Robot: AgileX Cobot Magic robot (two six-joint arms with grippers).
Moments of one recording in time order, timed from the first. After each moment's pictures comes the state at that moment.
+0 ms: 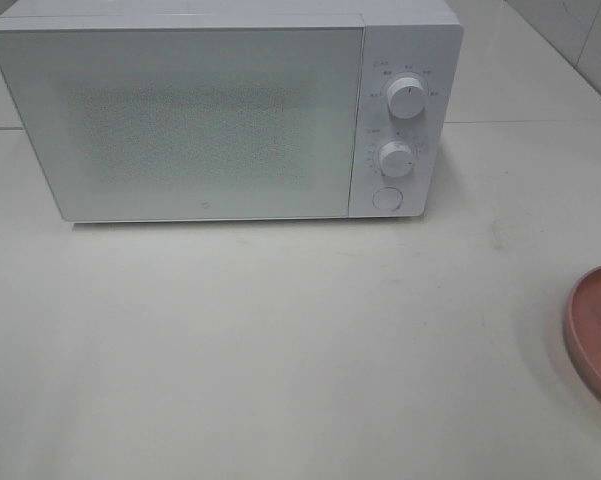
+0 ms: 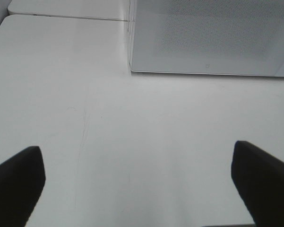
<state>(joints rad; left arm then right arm) 0.05 0.00 -0.51 -0.17 1.07 0.05 0.14 0.00 -0.50 -0.04 1.00 0.14</state>
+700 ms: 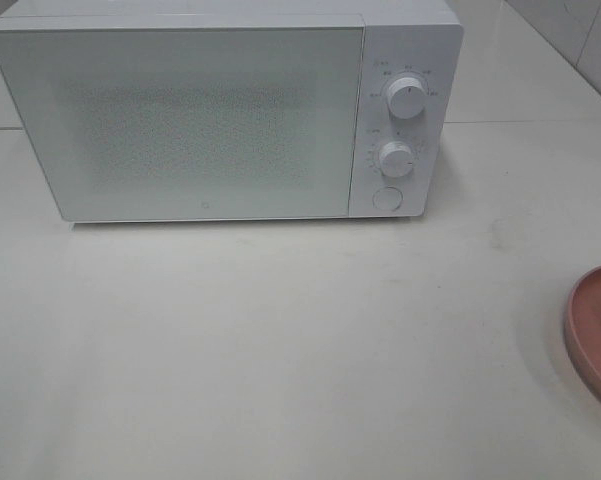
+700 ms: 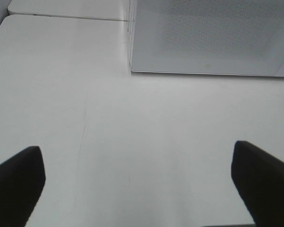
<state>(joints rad) 0.05 0.00 -0.51 -0.17 1.07 0.05 0.14 0.00 -0.51 -0.04 0.99 0.14</state>
